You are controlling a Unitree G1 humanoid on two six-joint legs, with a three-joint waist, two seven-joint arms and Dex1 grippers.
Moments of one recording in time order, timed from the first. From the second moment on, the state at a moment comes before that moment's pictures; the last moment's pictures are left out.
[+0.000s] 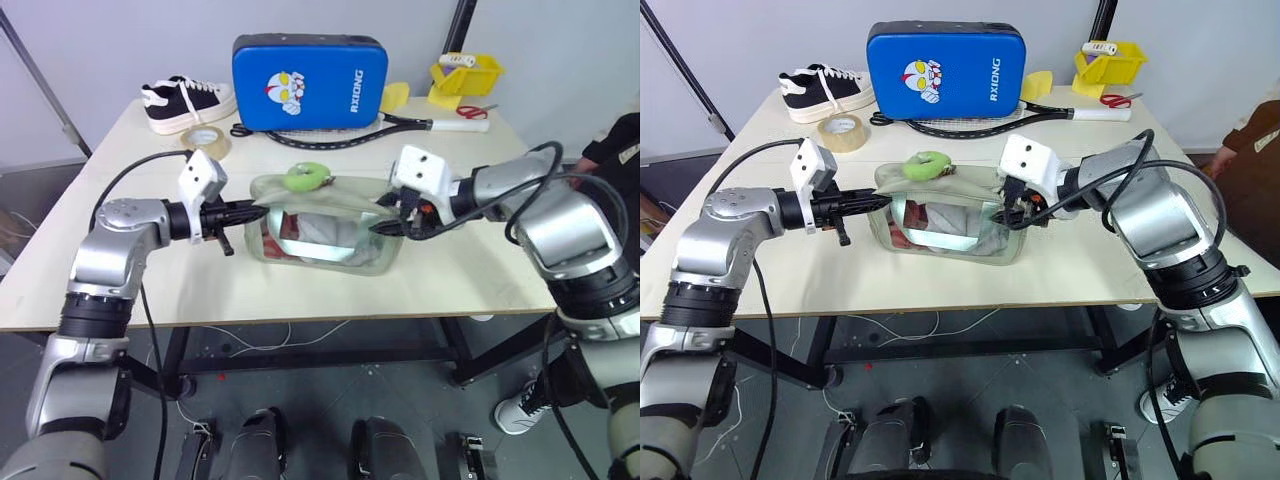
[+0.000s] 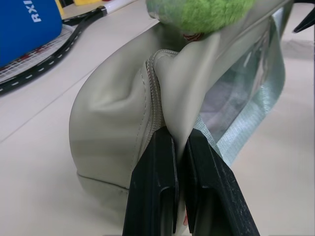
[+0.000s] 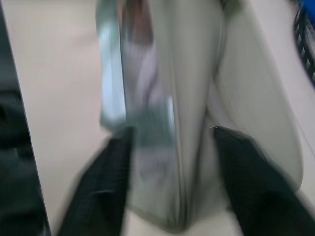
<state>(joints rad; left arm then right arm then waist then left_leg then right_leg) -0.69 0.65 0.00 0.13 -0.33 0.50 -1.05 -0.95 -0.76 0.26 -0.12 0.17 0.82 1.09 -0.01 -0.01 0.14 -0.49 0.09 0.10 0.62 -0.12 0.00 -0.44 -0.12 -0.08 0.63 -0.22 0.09</state>
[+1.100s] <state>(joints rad) -0.68 0.64 0.01 0.09 -0.36 0.54 -1.00 -1.19 -0.52 0.26 0.11 0.15 0.96 0.89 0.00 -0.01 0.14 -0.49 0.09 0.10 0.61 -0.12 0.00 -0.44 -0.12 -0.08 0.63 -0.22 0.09</state>
